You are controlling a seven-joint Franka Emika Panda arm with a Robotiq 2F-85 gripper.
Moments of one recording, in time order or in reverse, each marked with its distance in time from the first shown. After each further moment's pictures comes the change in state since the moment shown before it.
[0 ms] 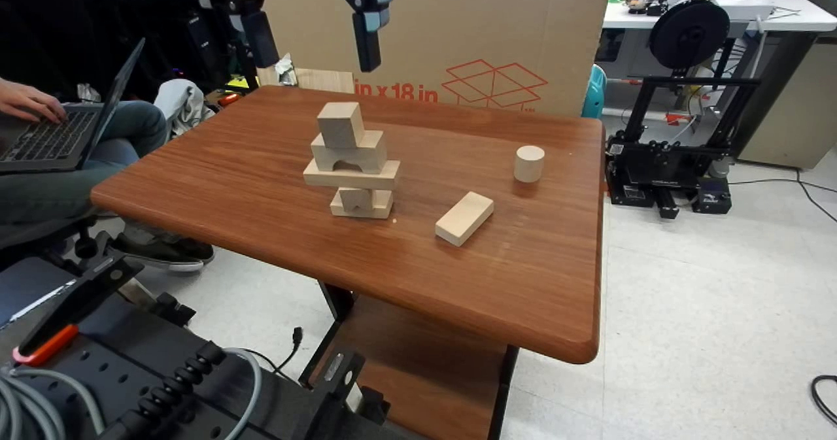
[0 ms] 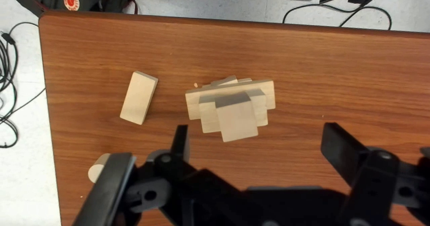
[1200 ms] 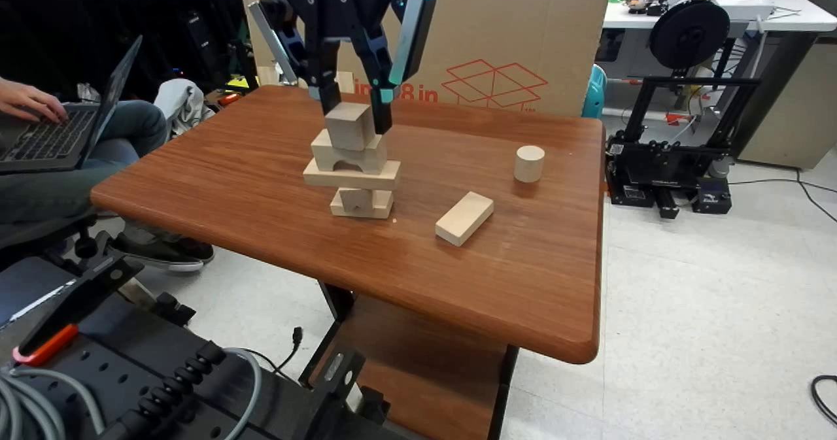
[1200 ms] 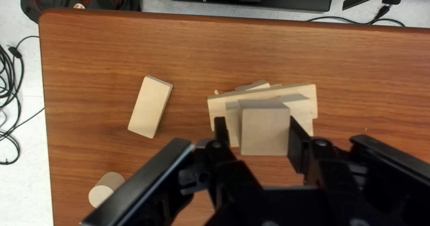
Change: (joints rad) arm -0.013 0.153 -0.015 0.090 -0.037 0.000 0.005
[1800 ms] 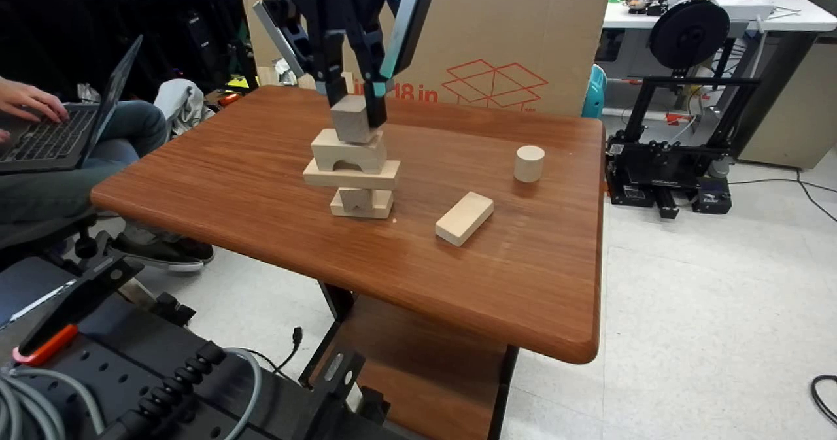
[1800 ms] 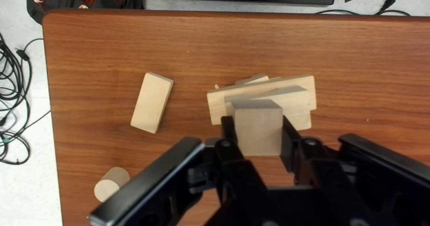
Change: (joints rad) arm 0.005 -0.004 0.007 0.008 -0.019 -0.002 0.052
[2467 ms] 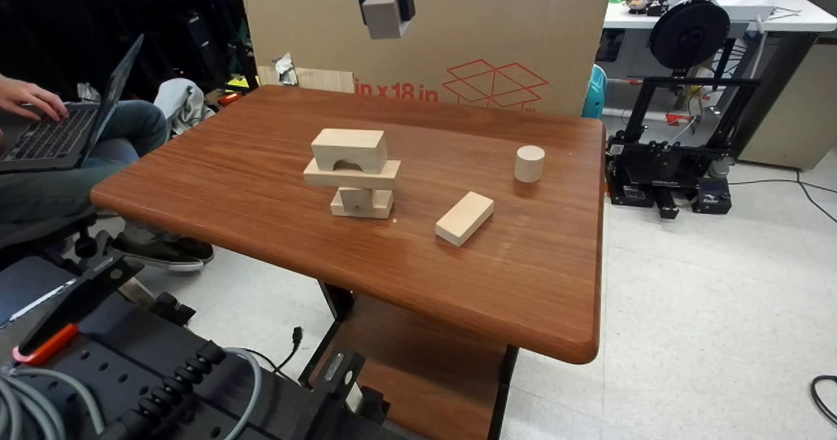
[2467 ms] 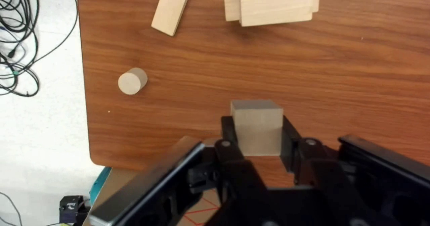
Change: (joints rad) arm -0.006 -0.004 0.014 0.152 0.001 0.000 -0.074
